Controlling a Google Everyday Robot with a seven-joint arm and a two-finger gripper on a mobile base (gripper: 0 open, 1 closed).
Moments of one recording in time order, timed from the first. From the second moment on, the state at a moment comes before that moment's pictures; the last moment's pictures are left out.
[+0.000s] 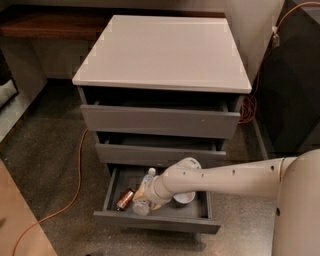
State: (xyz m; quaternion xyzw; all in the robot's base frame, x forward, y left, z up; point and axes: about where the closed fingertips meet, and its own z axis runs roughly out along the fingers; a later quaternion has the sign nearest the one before) arm 0.518 0.040 0.448 -0.95 0.15 -0.02 0.27
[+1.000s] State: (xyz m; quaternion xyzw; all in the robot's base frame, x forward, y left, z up) arm 0.517 0.031 0.498 -0.94 0.14 -0.06 0.30
